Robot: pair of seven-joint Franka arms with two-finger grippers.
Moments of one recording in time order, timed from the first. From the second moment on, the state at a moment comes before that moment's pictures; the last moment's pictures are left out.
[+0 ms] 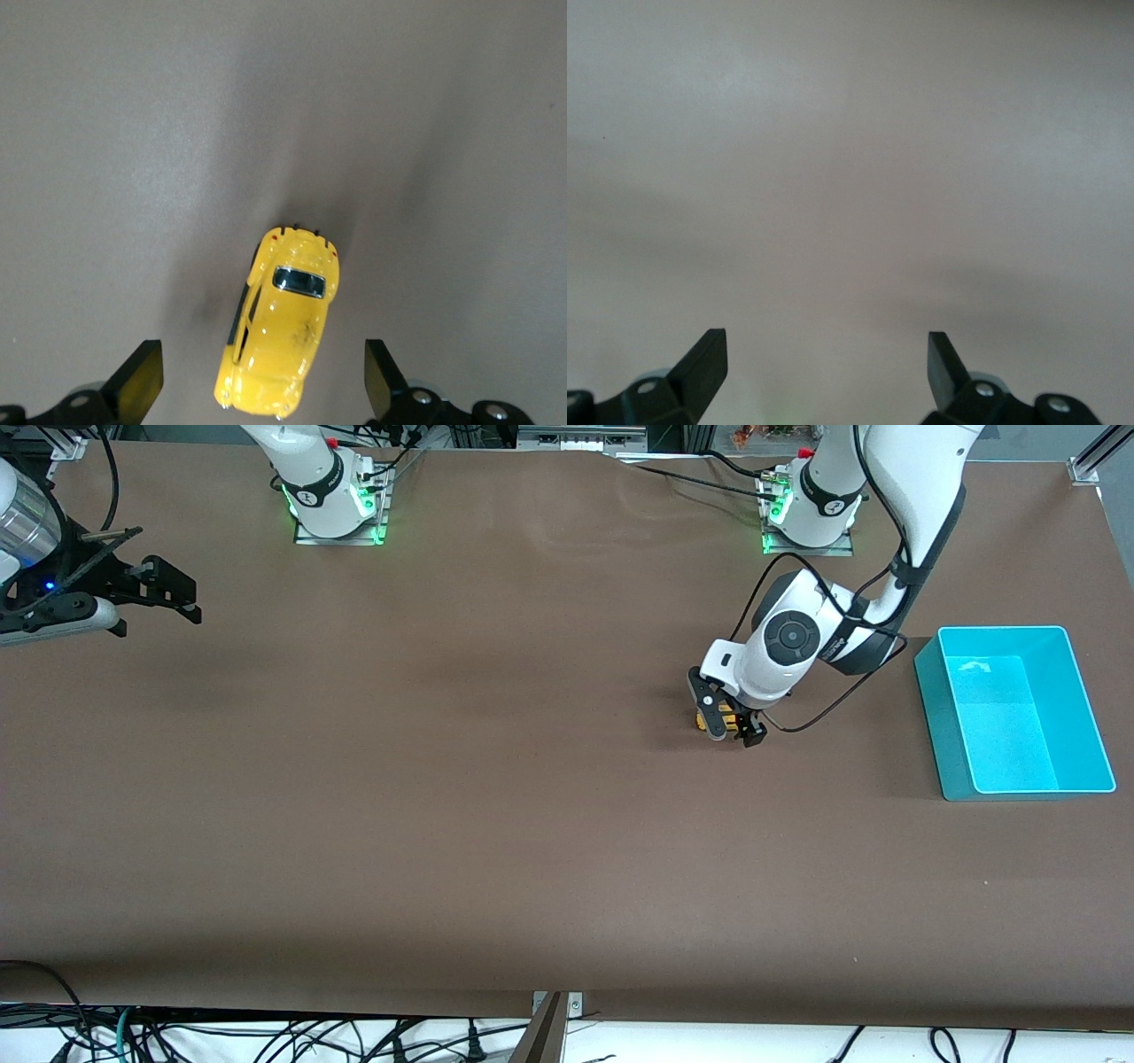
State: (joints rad) left arm -0.09 0.39 -0.33 -2.20 0.20 2.47 0.69; right arm -0.18 -0.11 0.21 -1.79 0.05 1.66 -0.17
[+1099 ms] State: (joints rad) left arm -0.09 0.46 -0.33 -2.20 0.36 2.52 0.72; right arm -0.18 -0.11 0.21 -1.79 0.05 1.66 -0.17
